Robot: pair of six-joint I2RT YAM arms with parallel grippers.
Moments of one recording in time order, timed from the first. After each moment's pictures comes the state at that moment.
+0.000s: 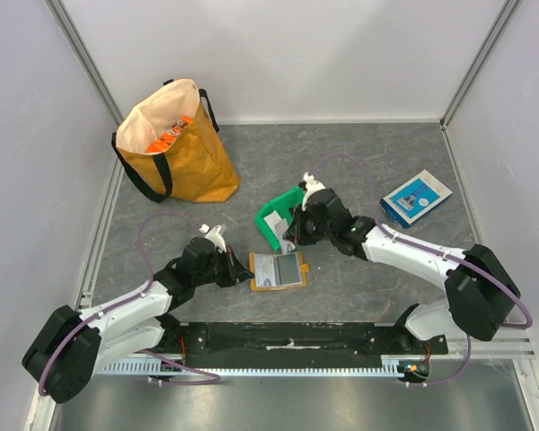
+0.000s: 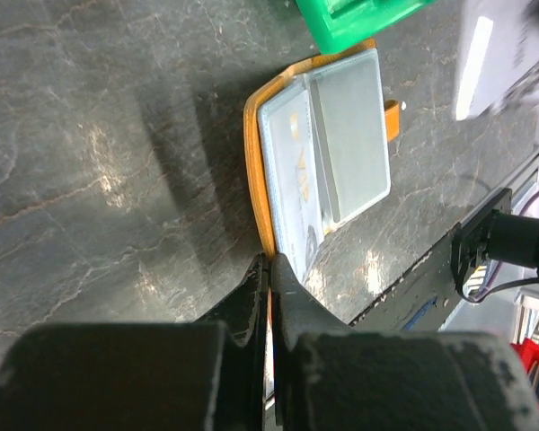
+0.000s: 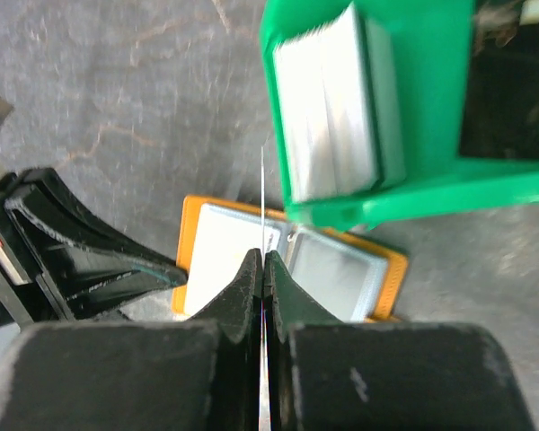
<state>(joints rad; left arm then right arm) -0.63 0.97 0.23 0.10 0.25 -0.81 0.74 1.42 0.88 -0.11 -0.11 0.59</state>
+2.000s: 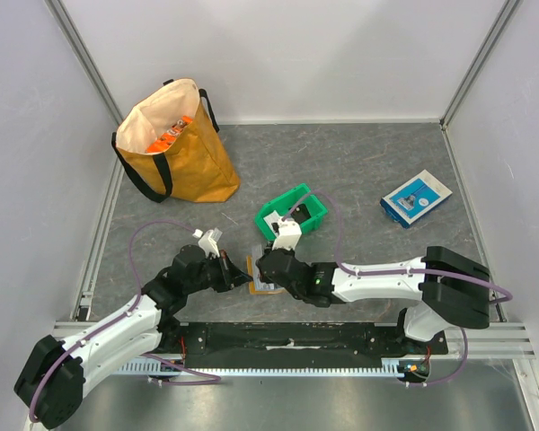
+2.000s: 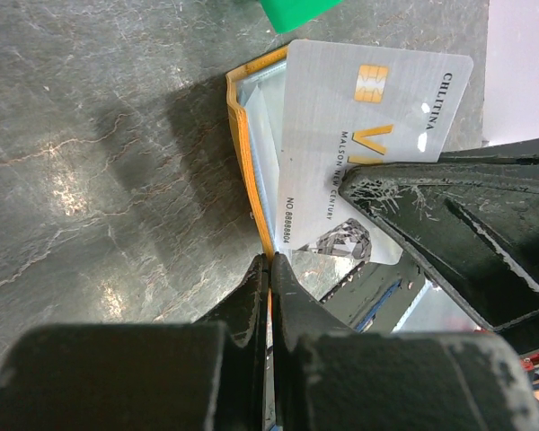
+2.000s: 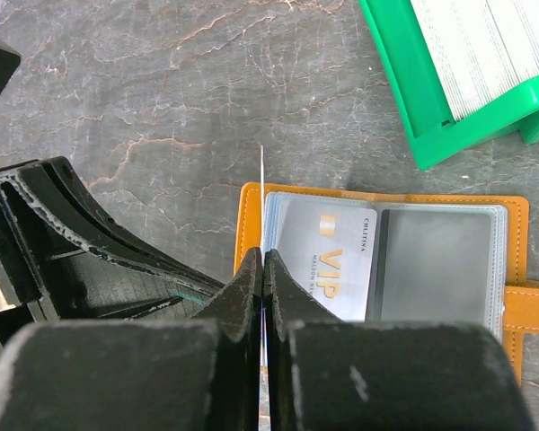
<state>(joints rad) -0.63 0.73 0.16 0.03 0.29 -0.87 1.27 1.53 0.81 0.11 0.58 0.91</state>
